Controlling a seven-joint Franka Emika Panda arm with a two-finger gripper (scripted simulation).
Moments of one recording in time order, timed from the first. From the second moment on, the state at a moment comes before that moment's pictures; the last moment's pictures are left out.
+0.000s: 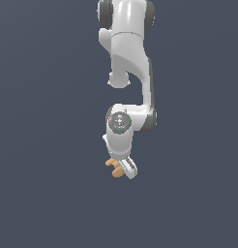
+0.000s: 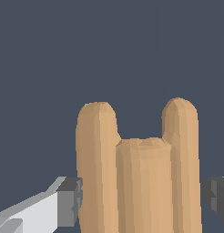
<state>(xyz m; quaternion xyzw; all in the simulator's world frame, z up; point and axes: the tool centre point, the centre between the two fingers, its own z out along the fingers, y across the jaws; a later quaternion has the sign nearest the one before) 0.076 0.002 0.040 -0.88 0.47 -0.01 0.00</state>
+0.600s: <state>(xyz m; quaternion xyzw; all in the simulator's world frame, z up) 0.044 0.034 0.045 -0.88 0.47 -0.01 0.00</state>
